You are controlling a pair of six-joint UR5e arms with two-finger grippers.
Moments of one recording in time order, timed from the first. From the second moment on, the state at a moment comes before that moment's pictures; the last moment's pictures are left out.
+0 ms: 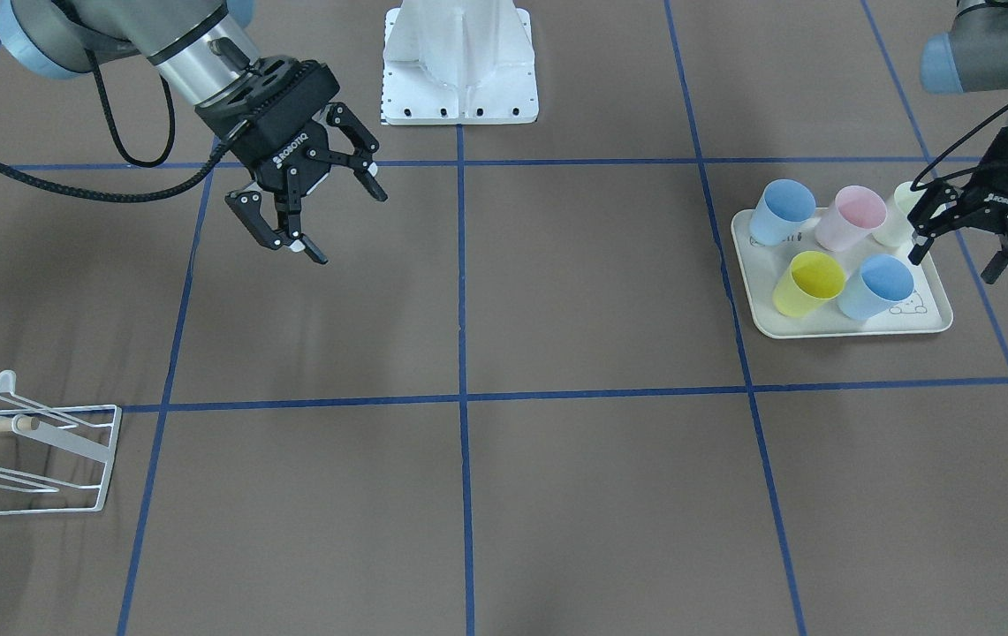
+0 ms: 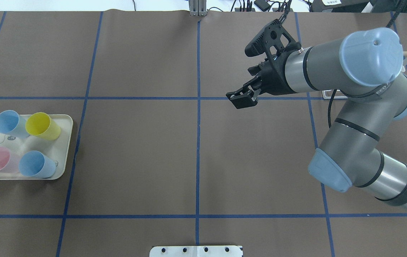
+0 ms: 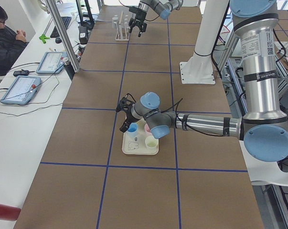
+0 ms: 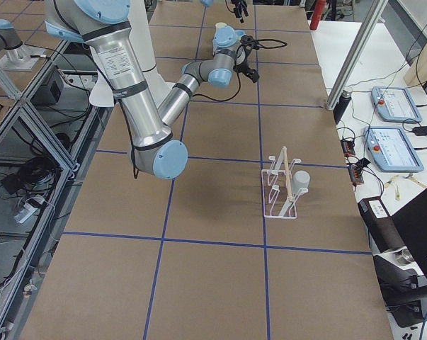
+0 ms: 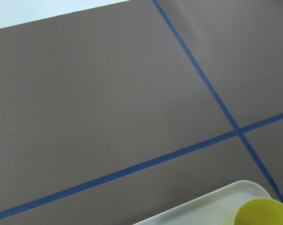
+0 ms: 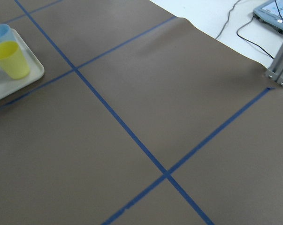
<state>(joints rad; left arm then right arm) -1.07 -1.39 -1.71 -2.61 -1.97 -0.62 0.70 -1.11 1.94 -1.05 1.90 0.43</state>
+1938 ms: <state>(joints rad) -0.97 -1.41 -1.57 -2.77 -1.96 -0.63 0.68 -1.12 1.93 -0.94 1.89 0.46</state>
